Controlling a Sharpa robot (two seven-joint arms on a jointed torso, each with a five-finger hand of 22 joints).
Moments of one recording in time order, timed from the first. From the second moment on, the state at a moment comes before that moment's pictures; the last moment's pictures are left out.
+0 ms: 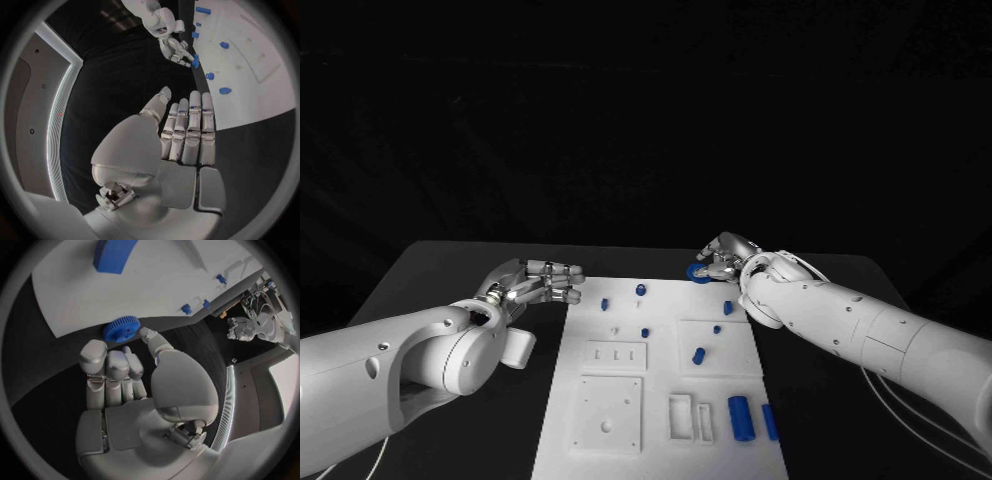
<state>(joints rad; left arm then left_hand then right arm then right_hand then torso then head) 1.43 -0.78 -0.22 1.47 -0.05 -0.39 0.28 1.35 0.04 0.06 -0.21 0.19 1.06 0.14 0.07 0.07 1.18 0.11 0.06 0.06 1.22 0.07 0.22 0.07 0.06 0.95 0.05 0.40 0.37 1.19 -0.57 0.19 0.92 -1.35 -0.36 -0.15 1.22 -0.12 0.18 -0.12 0.46 0.99 0.11 0.06 0.06 1.30 0.00 1.15 1.21 1.44 -0.07 1.12 0.94 0.08 1.47 -0.09 0.85 1.31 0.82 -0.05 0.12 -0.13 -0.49</state>
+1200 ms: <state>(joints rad) 1.43 -0.78 -0.22 1.47 -0.05 -0.39 0.27 1.36 0.03 0.06 -0.20 0.19 1.06 0.14 0.07 0.07 1.18 0.11 0.06 0.06 1.22 0.07 0.22 0.07 0.06 0.96 0.05 0.39 0.37 1.19 -0.55 0.19 0.86 -1.32 -0.29 -0.16 1.21 -0.10 0.22 -0.07 0.45 1.01 0.11 0.06 0.06 1.29 0.01 1.14 1.19 1.44 -0.07 1.11 0.93 0.08 1.47 -0.09 0.84 1.31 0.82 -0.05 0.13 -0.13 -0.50</state>
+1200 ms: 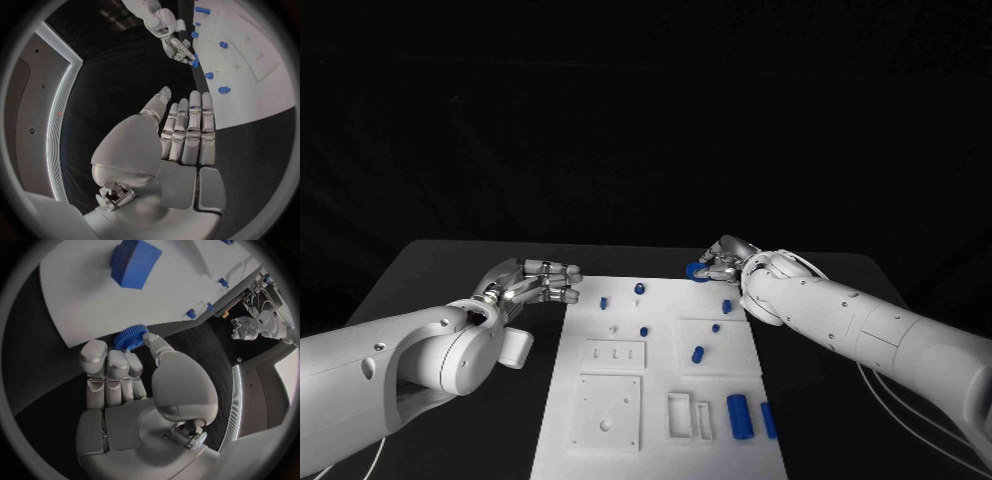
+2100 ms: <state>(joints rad) 1.43 -0.79 -0.22 1.47 -0.05 -0.39 0.27 1.36 0.03 0.06 -0.20 0.19 1.06 0.14 0.07 0.07 1.17 0.11 0.06 0.06 1.22 0.07 0.22 0.07 0.06 0.96 0.05 0.39 0.37 1.19 -0.58 0.19 0.91 -1.37 -0.27 -0.16 1.22 -0.14 0.28 -0.18 0.55 1.01 0.12 0.06 0.06 1.29 0.01 1.14 1.19 1.44 -0.07 1.11 0.95 0.08 1.47 -0.09 0.84 1.31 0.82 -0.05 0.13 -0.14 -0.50</state>
